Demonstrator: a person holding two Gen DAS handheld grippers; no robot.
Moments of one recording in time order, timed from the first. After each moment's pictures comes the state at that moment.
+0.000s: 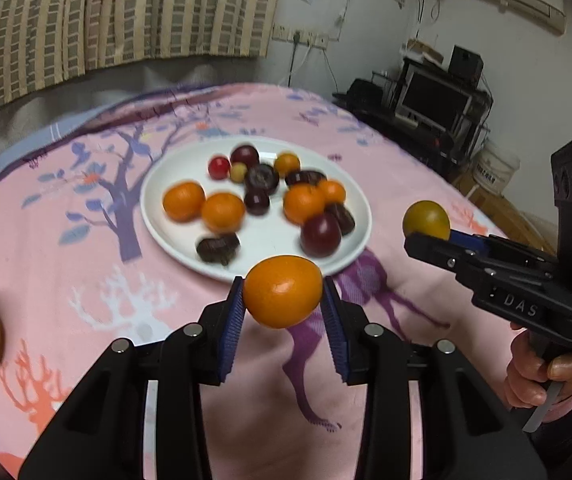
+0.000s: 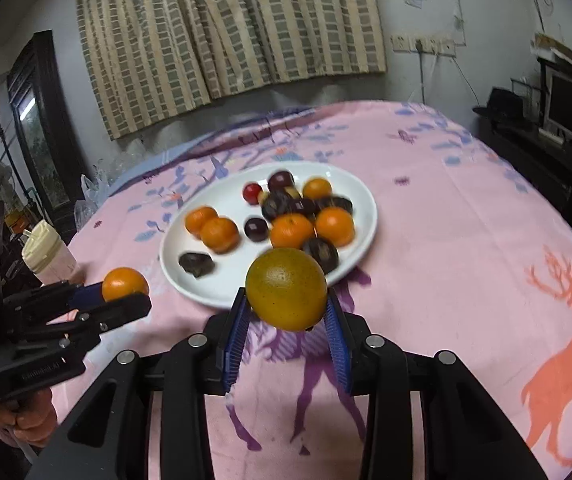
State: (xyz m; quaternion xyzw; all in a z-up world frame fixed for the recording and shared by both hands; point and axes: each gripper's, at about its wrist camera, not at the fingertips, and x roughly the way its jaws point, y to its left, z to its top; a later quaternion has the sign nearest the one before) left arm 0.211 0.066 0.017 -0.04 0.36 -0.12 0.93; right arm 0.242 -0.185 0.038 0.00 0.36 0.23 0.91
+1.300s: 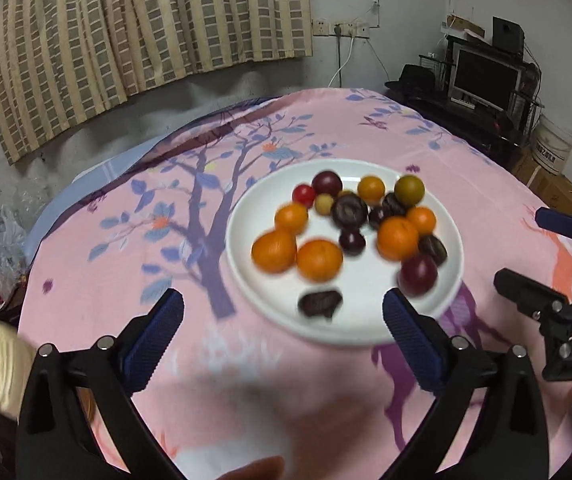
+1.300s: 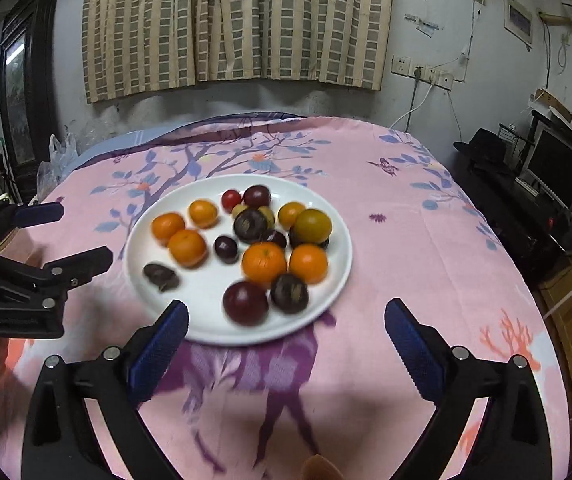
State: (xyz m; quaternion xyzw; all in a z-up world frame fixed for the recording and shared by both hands) left arm 0.242 0.090 0.034 0.04 0.38 -0.01 0.93; right arm 0.247 -0.157 0.056 -0.10 0.35 0.16 0.92
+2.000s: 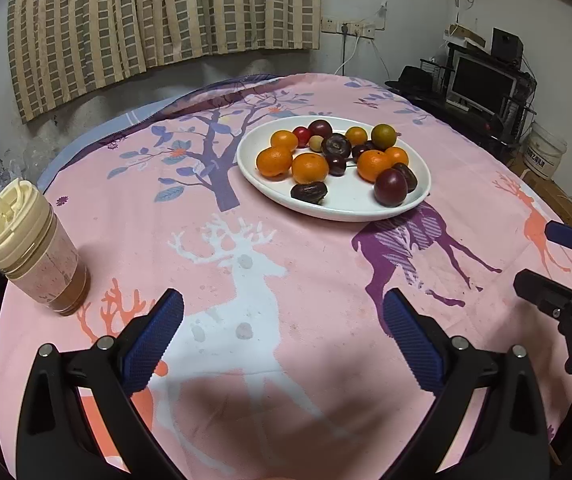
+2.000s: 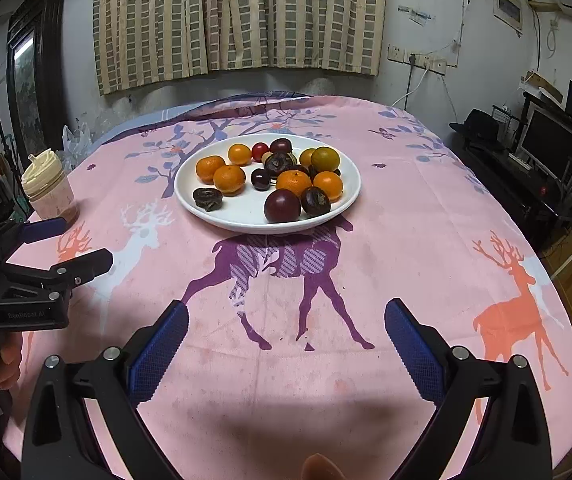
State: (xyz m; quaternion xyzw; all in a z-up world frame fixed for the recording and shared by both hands) left arm 0.143 0.099 0.003 0.01 0.38 -0.01 0.93; right arm 0.150 -0.169 0.041 -0.09 0.37 0.17 0.91
